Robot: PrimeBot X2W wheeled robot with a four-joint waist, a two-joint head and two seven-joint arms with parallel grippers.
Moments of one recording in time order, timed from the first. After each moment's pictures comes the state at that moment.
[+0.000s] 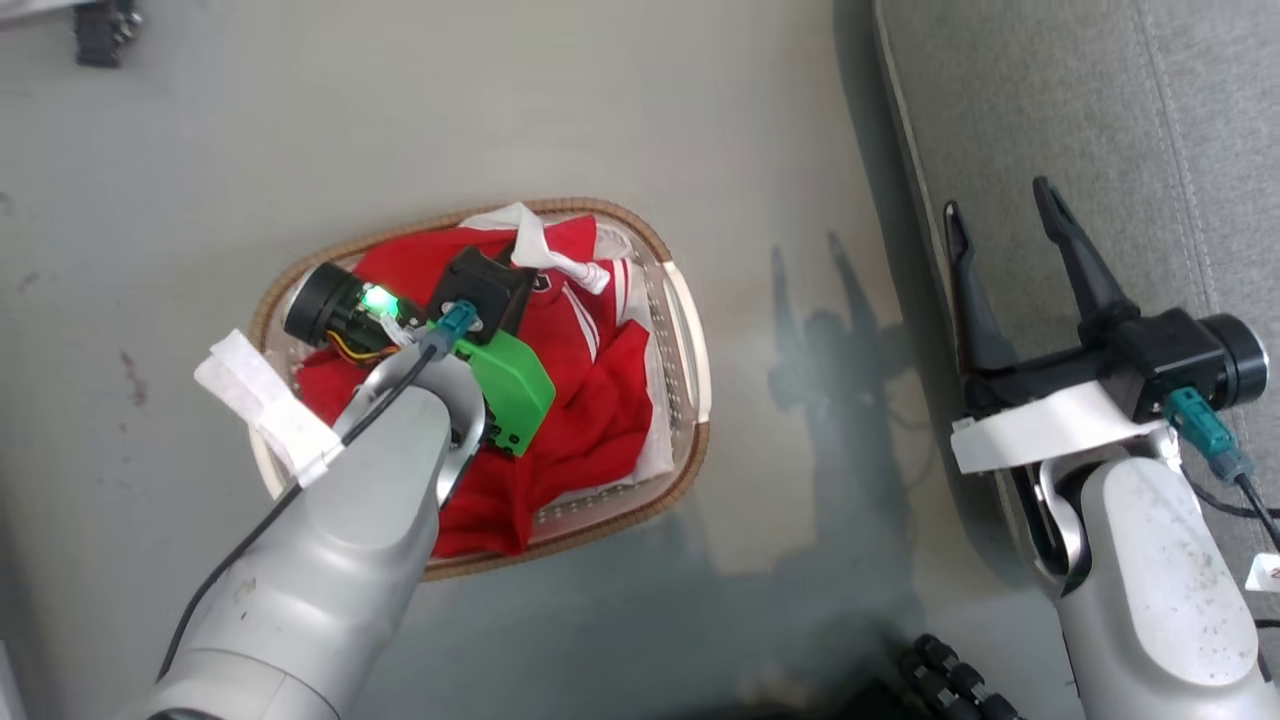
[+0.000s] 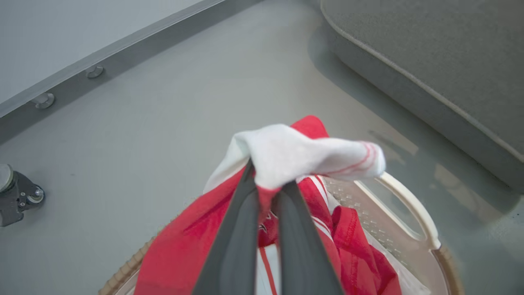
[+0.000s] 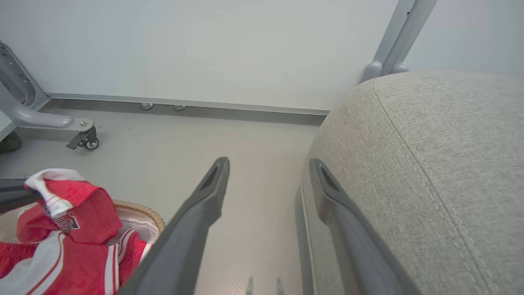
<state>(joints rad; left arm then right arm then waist) -0.84 0.08 -0.64 0.93 -0.21 -0.13 -0.26 -0.37 -0.05 0.02 0.11 0.03 0.13 -0.26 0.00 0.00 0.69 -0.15</state>
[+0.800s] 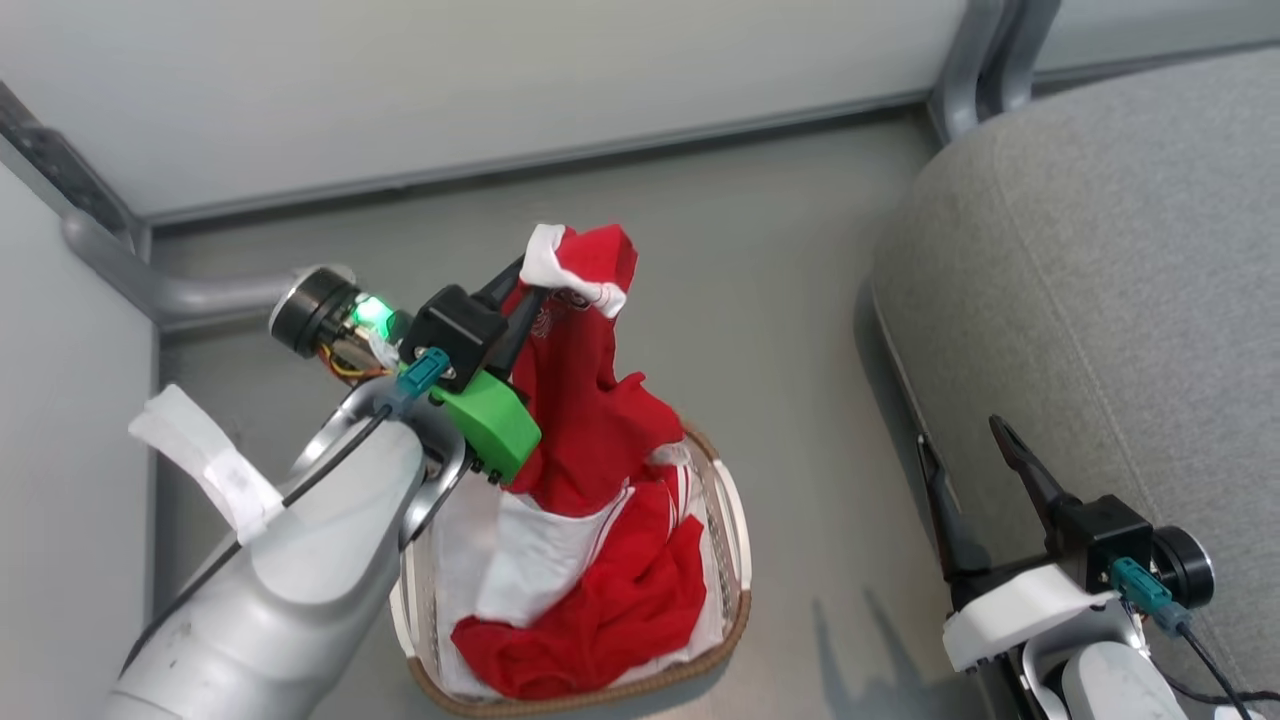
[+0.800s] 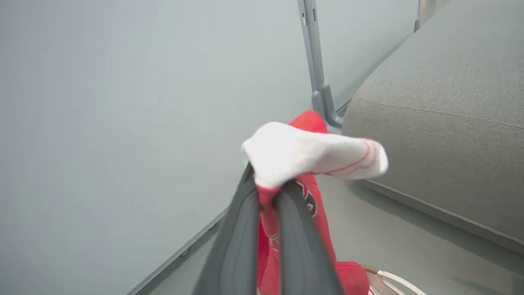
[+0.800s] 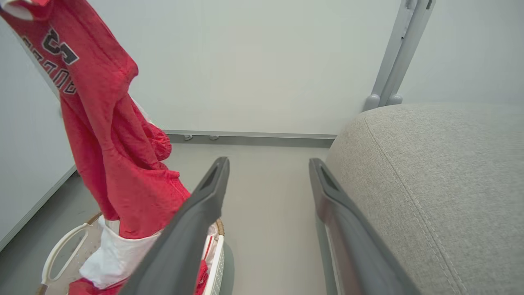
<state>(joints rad) -0.73 0.25 -0.76 0.57 -0.31 -0.13 -0.26 -0.10 -0.05 0.05 0.20 0.07 0.13 -0.26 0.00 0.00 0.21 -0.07</state>
